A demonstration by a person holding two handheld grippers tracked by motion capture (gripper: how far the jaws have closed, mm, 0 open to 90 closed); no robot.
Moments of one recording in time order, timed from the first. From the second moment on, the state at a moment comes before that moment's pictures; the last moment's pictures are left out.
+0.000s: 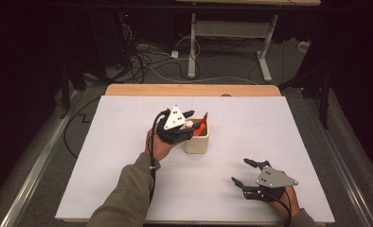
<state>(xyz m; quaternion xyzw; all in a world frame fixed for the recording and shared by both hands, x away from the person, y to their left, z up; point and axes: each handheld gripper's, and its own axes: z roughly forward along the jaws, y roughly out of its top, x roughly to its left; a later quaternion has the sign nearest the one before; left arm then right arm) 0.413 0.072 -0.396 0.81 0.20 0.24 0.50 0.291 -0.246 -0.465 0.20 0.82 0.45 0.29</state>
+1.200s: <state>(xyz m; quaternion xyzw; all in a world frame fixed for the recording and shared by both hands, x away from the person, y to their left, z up) 0.389 0.080 -0.402 0.82 0.17 0.30 0.46 0.288 -0.246 -0.462 0.22 0.81 0.46 0.29</state>
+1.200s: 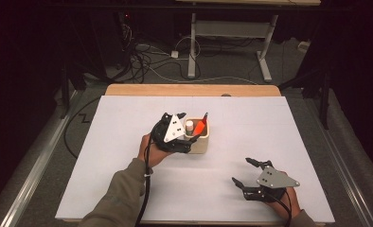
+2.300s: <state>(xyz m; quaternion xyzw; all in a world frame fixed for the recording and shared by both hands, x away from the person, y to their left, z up) 0.349 0.091 -0.410 0.82 0.14 0.31 0.45 0.279 -0.242 -0.457 0.21 0.80 0.47 0.30</state>
